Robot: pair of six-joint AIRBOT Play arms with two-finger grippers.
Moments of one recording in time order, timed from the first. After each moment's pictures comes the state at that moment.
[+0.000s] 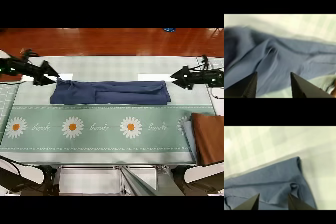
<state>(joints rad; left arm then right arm) 0.31 -1.79 1.64 0.89 -1.40 -1.53 -0.41 -1.75 1.39 -0.64 1.17 1.25</state>
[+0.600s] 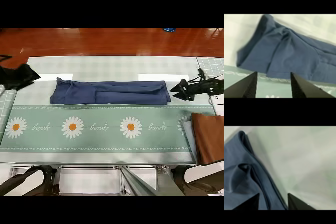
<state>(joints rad) 0.24 -1.15 1.15 1.12 -1.11 -1.53 -0.41 -1.79 1.30 -0.81 1.18 1.33</state>
